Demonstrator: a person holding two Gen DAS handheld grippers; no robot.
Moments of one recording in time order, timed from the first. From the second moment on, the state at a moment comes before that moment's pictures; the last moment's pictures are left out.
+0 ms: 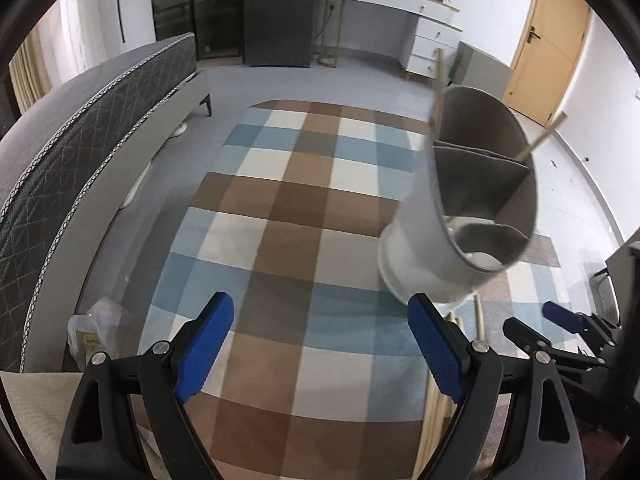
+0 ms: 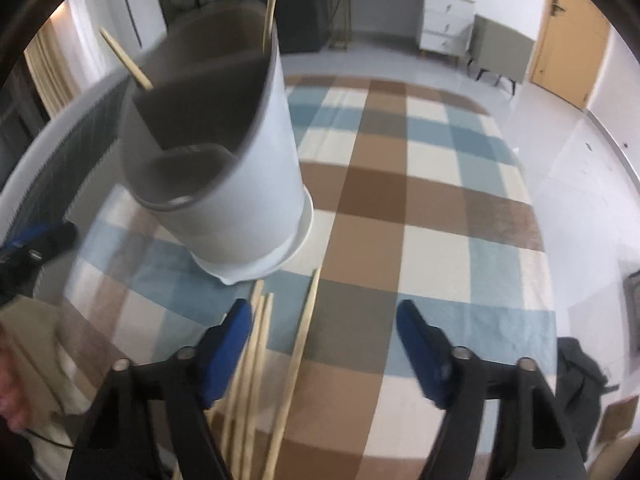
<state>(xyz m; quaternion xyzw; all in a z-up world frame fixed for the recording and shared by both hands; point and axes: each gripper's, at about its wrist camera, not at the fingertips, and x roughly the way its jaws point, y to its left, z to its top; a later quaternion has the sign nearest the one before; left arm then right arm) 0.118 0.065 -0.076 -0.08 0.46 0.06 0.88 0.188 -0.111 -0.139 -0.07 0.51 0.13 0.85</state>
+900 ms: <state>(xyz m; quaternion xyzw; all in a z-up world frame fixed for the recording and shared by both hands) 0.132 0.063 -0.094 -0.07 0.50 0.04 0.86 0.214 -0.093 -0.172 -0.07 0.53 0.13 0.84</state>
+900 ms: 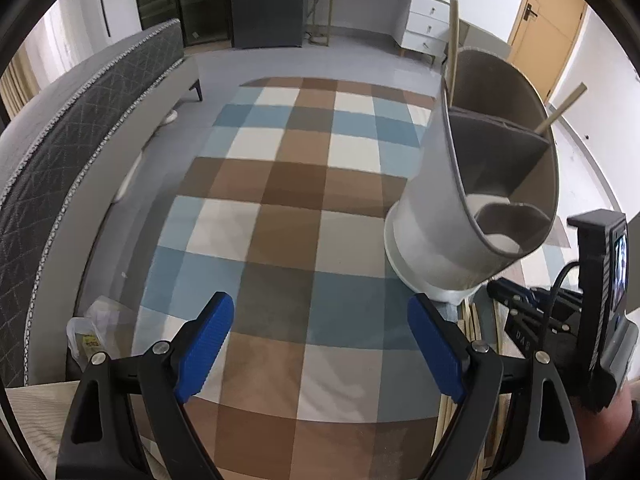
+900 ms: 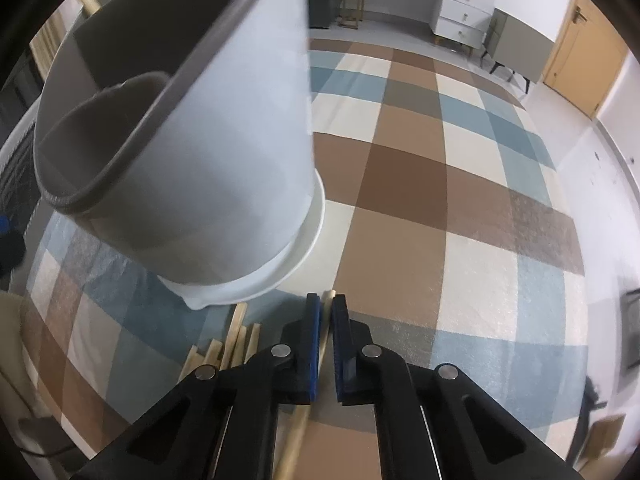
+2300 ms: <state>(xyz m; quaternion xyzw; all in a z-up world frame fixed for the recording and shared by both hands) 0.099 -0.017 -0.168 0.04 0.61 -0.06 0.79 0.180 -0.203 -0.105 0.23 0.44 0.13 0.86</state>
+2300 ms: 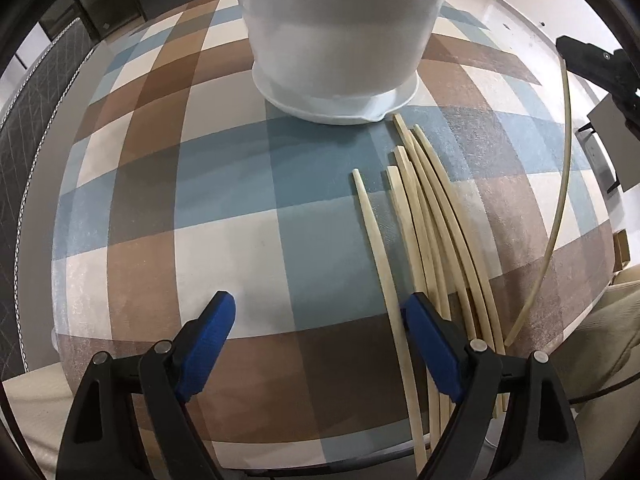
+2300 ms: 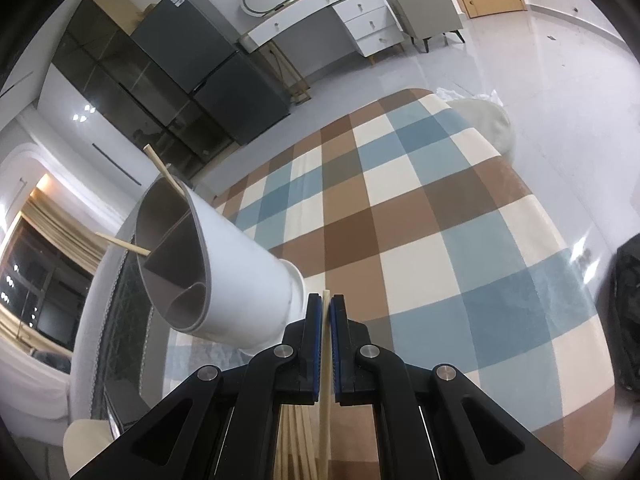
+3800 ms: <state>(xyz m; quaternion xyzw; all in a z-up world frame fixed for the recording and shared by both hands) 0.113 -0.045 -0.053 -0.04 0.42 -0.11 0.90 0.119 -0.166 -0.044 0.15 0.31 0.14 0.93</state>
